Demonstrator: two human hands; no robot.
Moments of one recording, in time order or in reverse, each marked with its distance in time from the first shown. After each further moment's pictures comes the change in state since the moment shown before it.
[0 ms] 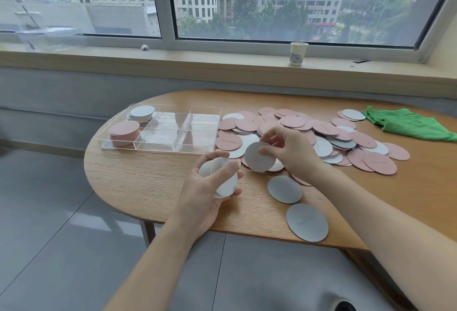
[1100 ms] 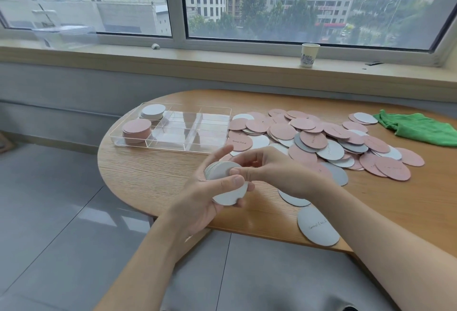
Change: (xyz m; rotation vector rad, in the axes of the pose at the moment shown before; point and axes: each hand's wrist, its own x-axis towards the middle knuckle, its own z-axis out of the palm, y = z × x) left_hand -0.006 0.016 -0.027 0.036 -0.213 -0.071; right_hand -0.031 -0.063 0.025 0.390 -0.599 -0.039
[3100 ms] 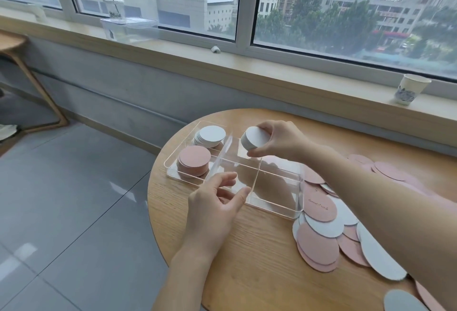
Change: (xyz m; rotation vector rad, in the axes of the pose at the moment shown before) left_hand 0.049 0.062 -0.113 0.859 0.796 0.286; right_hand 0.290 0.005 -0.039 -0.680 0.193 0.053
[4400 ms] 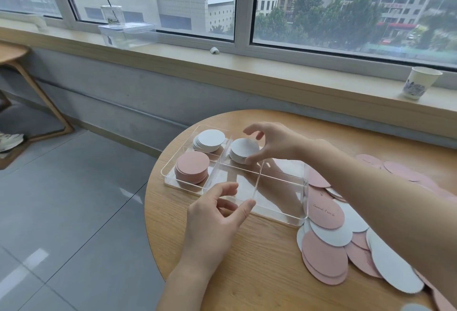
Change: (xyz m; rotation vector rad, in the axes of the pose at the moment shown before) left_hand 0.001 -0.008 0.003 0.016 -0.037 -0.002; right_hand 0.025 0.012 0.004 -0.044 -0.169 -0.164
